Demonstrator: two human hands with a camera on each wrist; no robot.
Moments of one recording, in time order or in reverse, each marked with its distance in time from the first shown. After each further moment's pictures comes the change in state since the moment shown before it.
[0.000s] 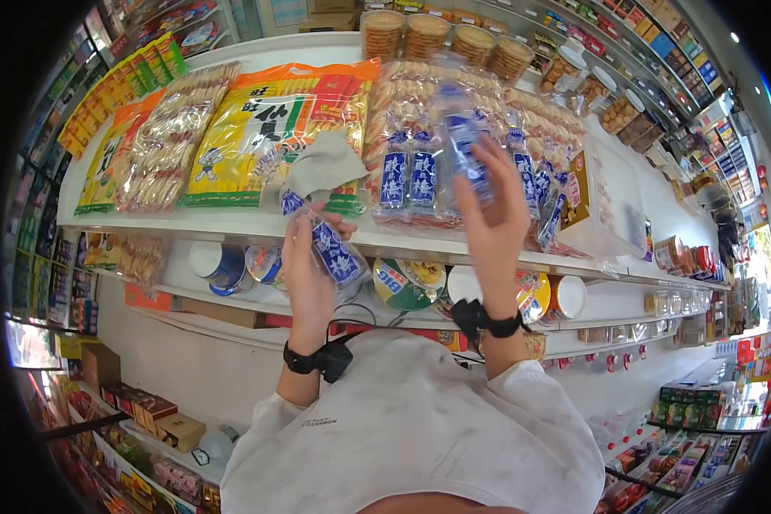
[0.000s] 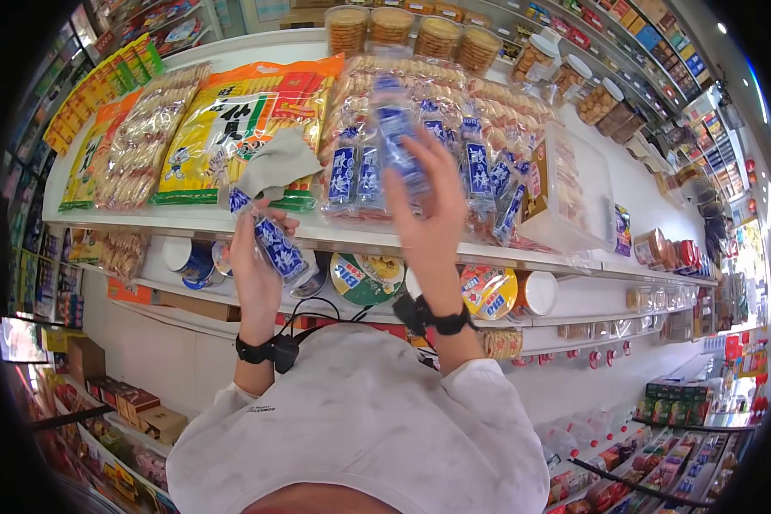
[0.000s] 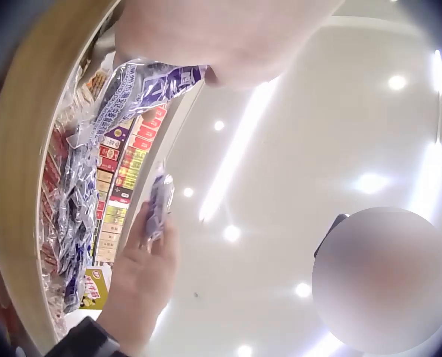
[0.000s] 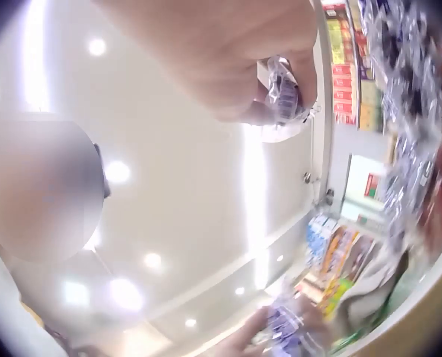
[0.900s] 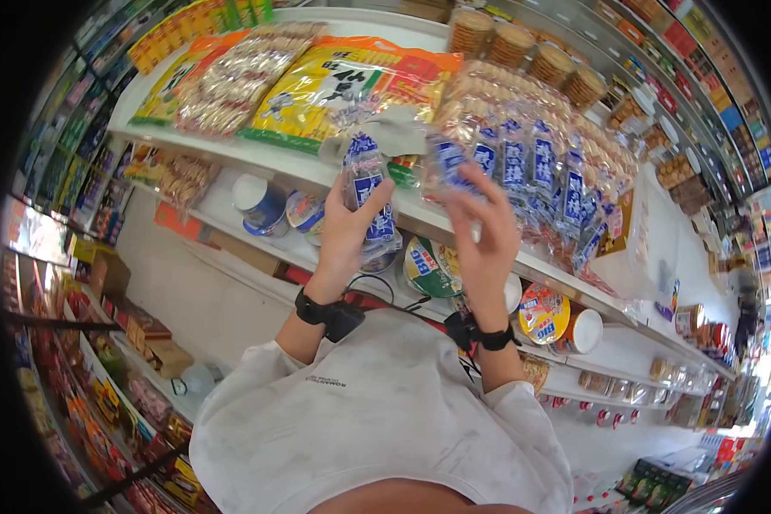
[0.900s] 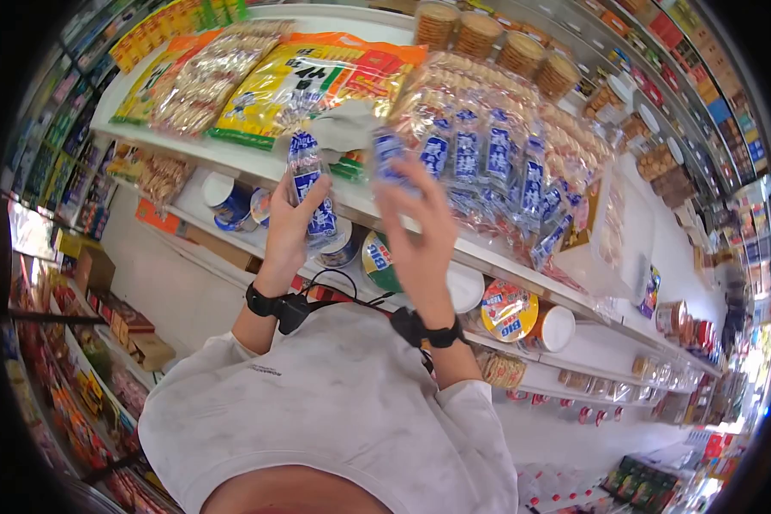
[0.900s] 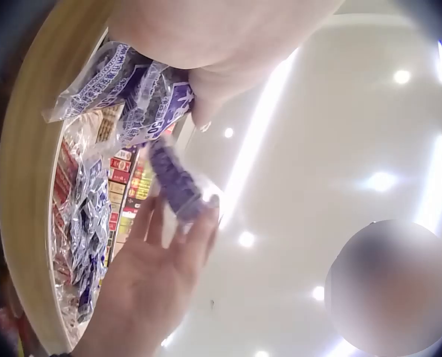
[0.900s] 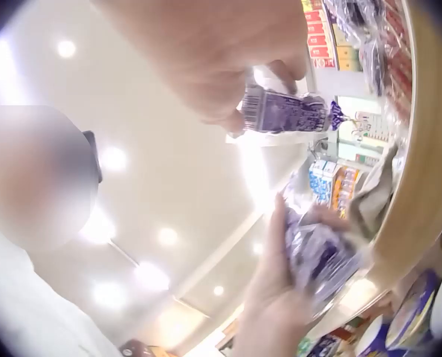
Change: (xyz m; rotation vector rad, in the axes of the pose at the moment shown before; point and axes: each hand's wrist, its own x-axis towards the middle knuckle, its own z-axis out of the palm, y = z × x) left_hand -0.008 -0.001 -0.004 0.279 0.129 0.073; right_hand -0.050 -0.008 0.021 0.111 -0.360 -0.057
